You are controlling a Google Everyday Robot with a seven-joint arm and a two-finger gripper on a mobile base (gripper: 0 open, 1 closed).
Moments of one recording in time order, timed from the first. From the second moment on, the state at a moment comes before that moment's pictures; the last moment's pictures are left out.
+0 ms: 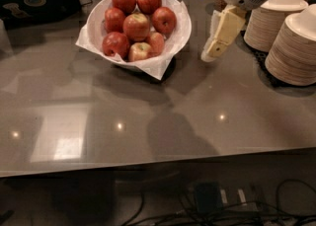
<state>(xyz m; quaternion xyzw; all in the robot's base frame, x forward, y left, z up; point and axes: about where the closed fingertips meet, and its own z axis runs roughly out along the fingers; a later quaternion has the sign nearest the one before) 0.556 -0.104 1.021 -0.69 0.64 0.00 0.34</state>
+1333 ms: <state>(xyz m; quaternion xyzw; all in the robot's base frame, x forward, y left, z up) 0.657 -0.013 0.992 -0.73 0.58 0.08 0.36</state>
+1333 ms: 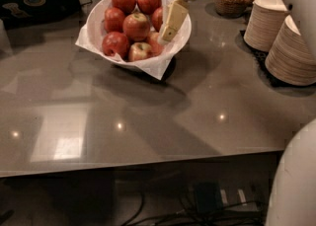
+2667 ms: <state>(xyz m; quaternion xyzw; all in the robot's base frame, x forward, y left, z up) 0.696 0.025 0.957 -0.73 0.59 0.09 0.35</state>
